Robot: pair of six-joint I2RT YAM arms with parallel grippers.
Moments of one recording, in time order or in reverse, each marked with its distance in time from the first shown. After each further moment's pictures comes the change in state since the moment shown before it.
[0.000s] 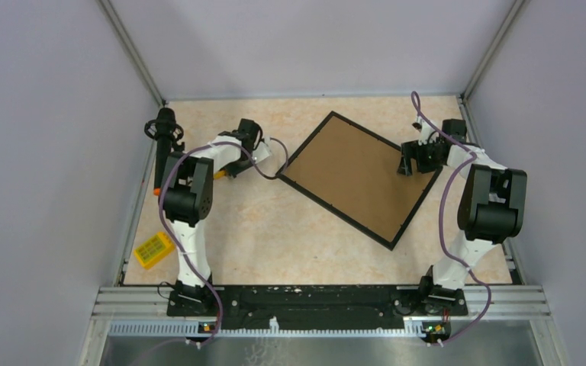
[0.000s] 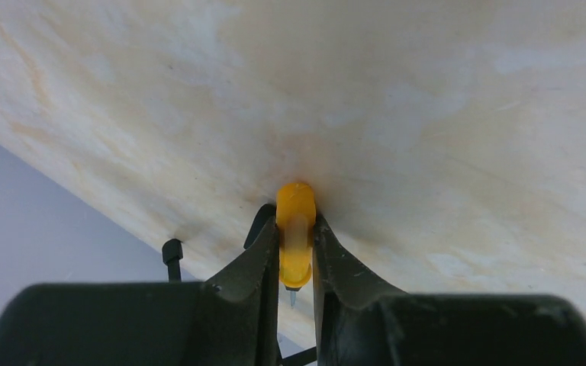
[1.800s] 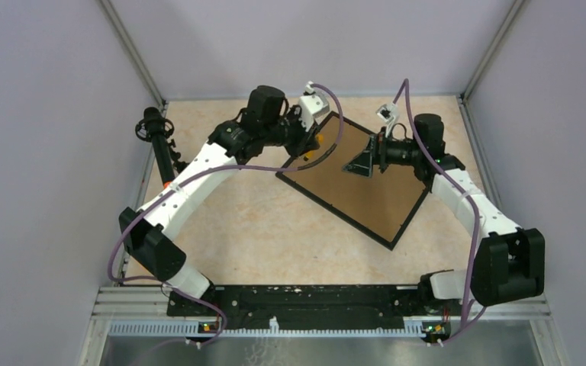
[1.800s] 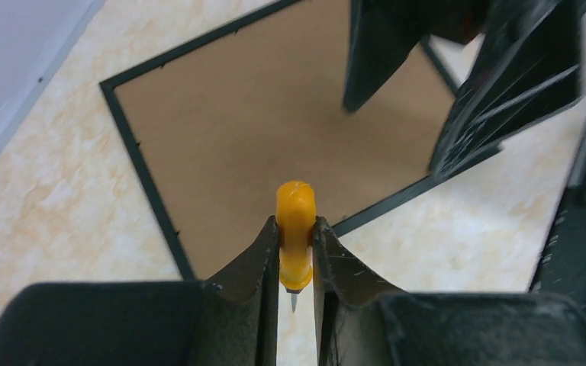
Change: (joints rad) left arm -0.357 -0.480 0.198 0.035 0.754 -0.459; right arm 0.349 -0.471 -0.150 0.198 -0.517 0.519
